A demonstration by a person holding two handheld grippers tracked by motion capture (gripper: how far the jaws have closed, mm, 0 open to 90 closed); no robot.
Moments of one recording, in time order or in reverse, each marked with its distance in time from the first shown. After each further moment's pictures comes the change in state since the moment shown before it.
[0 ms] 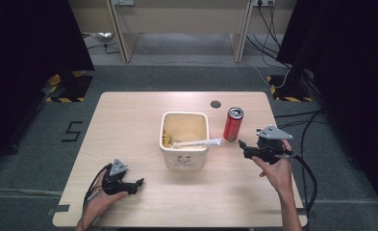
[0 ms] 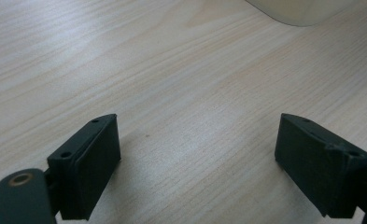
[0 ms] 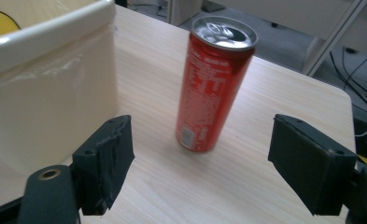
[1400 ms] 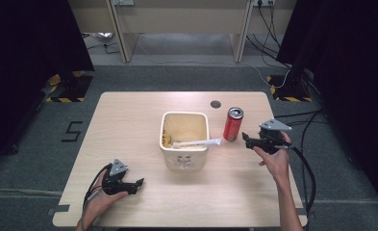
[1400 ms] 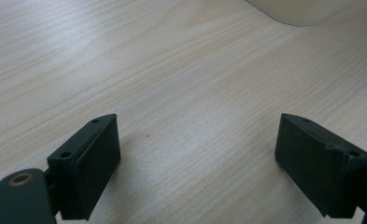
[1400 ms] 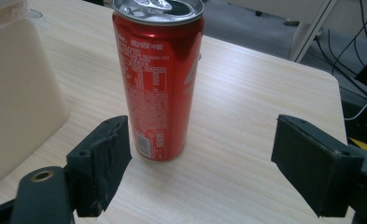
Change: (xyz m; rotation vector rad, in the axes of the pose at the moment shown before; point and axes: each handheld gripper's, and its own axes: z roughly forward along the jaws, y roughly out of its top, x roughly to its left) left arm 0.000 0.000 0.000 0.001 0.000 0.000; right arm -0.034 -0.009 0.041 0.013 -0.048 0.074
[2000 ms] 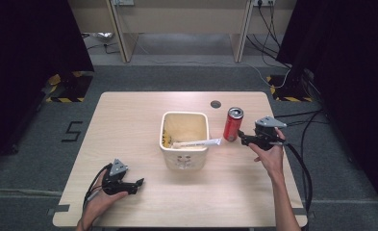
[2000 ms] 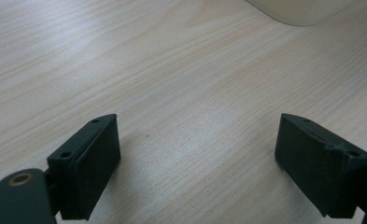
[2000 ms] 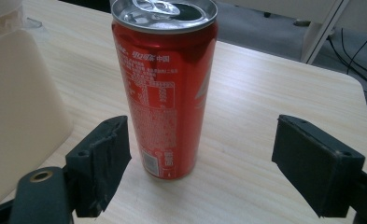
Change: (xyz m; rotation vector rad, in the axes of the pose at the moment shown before) left arm 0.000 0.000 0.000 0.000 0.000 0.000; right arm 0.002 0.003 0.022 -0.016 0.039 0.031
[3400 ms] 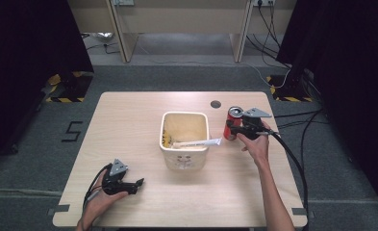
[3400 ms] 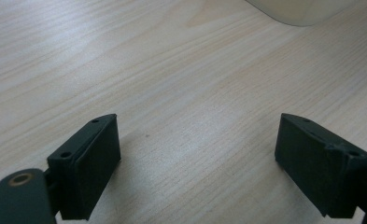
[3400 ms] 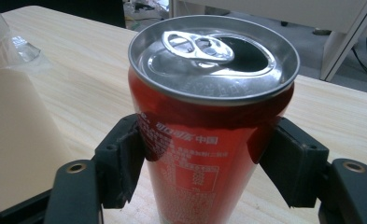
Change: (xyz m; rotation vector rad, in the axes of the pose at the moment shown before) left arm 0.000 0.000 0.000 0.000 0.000 0.000; right arm 0.009 0.018 0.049 -0.033 0.060 -0.004
